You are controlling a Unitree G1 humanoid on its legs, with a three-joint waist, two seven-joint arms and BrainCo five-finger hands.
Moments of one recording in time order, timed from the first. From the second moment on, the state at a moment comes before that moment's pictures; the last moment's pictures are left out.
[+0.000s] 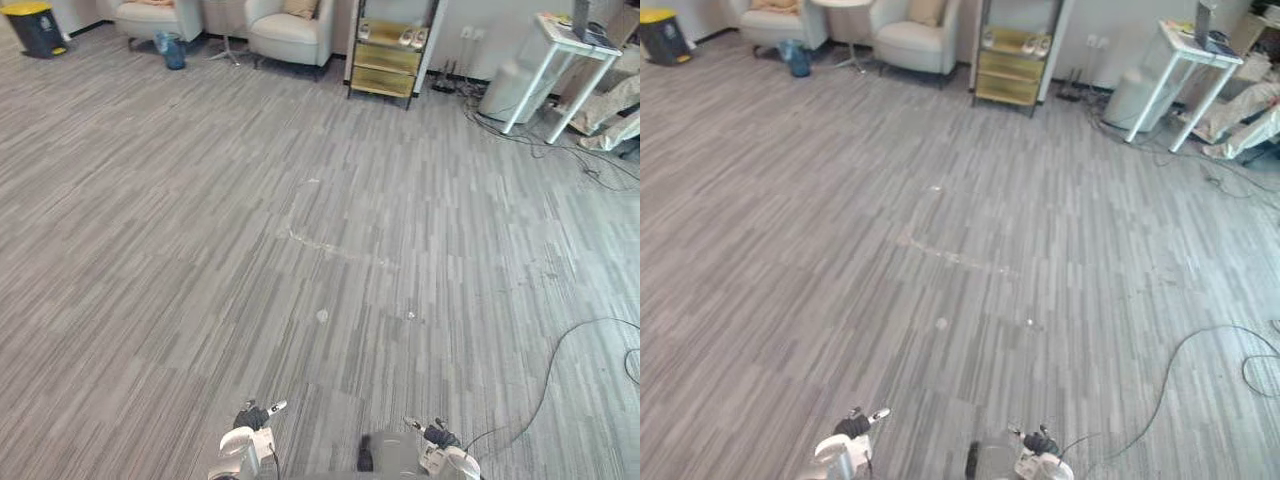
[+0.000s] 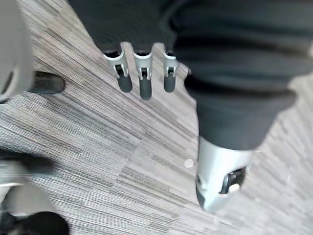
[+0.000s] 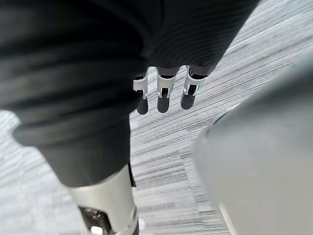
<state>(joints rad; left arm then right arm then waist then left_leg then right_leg) -0.03 -0.04 0.22 1.01 -0.10 0.01 0.08 0.04 0.03 -0.44 0.96 0.20 0.01 -0.06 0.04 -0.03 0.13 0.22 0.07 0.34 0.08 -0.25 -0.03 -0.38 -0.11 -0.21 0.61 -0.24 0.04</state>
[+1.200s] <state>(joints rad) 0.01 -0.01 0.15 1.01 -0.11 0.01 0.08 0.06 -0.04 -0.50 1.05 0.20 0.03 -0.06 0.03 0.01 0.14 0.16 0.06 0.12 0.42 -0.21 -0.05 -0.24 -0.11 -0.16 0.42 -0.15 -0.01</state>
